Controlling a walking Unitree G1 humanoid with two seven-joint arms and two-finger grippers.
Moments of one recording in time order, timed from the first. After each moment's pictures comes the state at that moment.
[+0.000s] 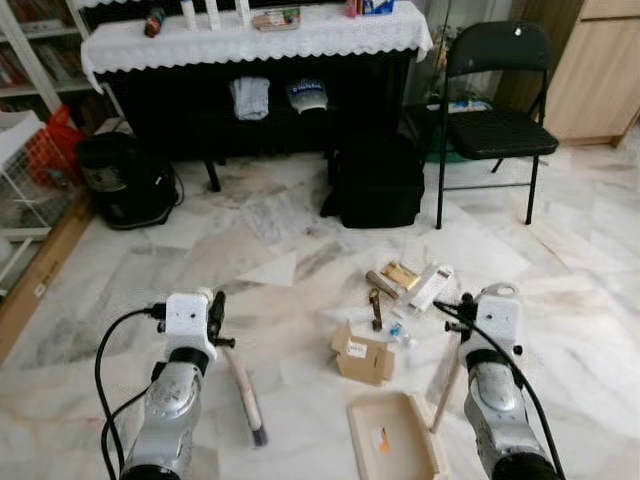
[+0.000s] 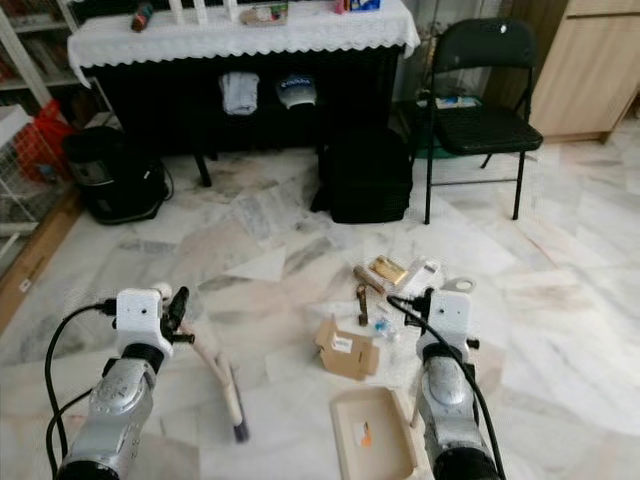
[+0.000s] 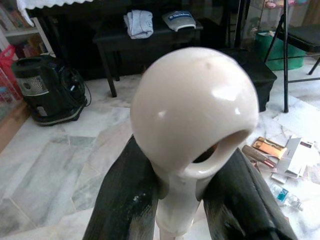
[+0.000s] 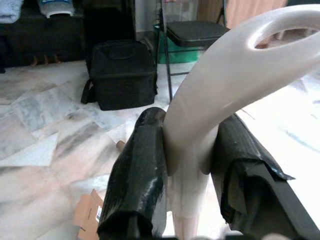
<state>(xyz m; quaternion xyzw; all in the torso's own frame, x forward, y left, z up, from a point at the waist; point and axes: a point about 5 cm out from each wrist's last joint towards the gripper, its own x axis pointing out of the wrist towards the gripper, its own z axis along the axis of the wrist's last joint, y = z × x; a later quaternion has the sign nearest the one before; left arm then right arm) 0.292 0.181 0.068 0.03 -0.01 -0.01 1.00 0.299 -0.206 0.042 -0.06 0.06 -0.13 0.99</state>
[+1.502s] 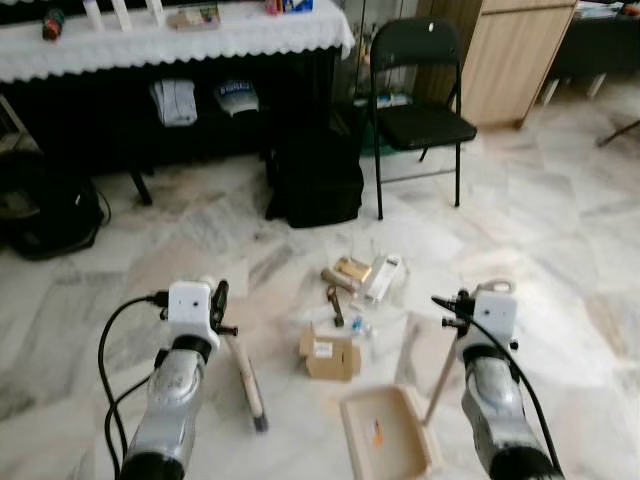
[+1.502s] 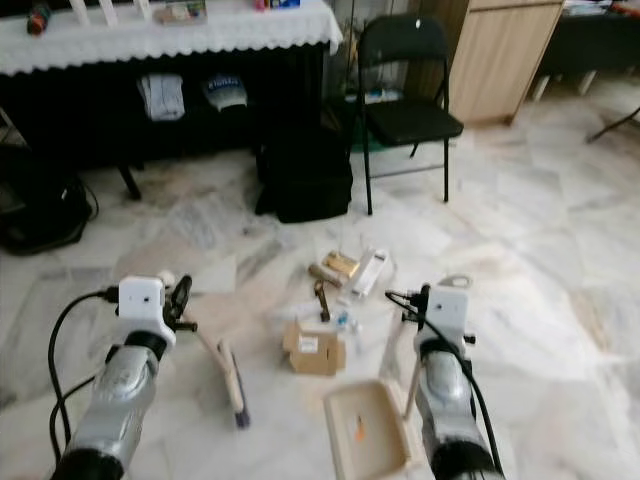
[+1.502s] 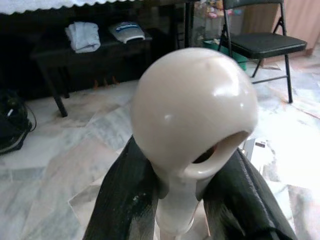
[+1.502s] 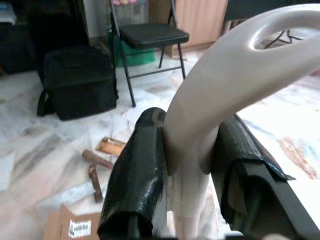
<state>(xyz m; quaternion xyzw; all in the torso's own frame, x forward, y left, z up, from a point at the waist) 0.298 0.183 0.074 0.03 -0.01 0.00 1.00 0.306 -0.202 0.046 -0.05 0.06 -0.12 0.99</state>
